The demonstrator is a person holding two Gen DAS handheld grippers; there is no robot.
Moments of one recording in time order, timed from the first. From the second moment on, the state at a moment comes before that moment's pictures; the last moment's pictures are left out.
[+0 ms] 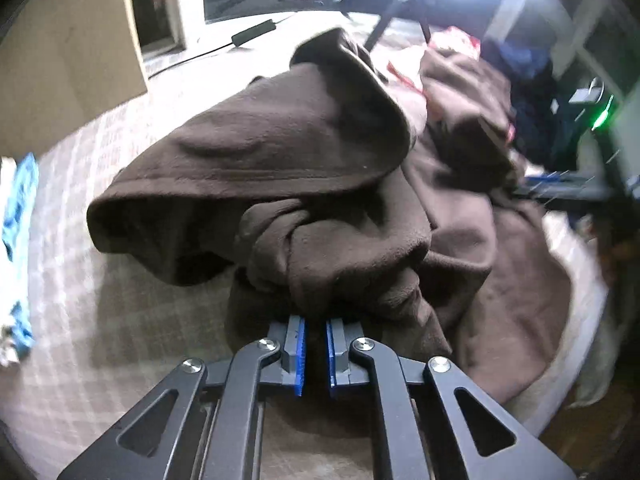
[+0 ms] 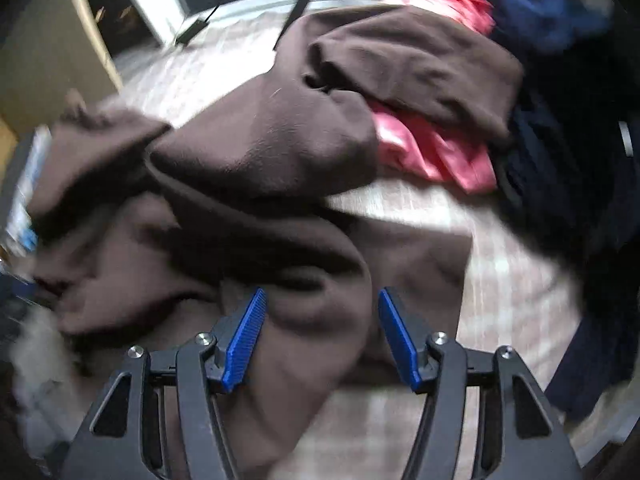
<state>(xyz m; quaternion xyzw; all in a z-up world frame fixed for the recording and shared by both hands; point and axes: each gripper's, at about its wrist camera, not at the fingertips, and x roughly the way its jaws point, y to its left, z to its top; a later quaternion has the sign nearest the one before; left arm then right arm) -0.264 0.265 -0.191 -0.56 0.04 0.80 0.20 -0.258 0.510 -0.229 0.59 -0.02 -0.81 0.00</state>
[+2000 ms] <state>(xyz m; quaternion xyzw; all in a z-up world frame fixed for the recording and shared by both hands) -0.183 0.147 -0.172 -0.56 0.04 0.80 0.22 -0.191 0.337 -0.202 0.56 -0.10 -0.82 0.11</state>
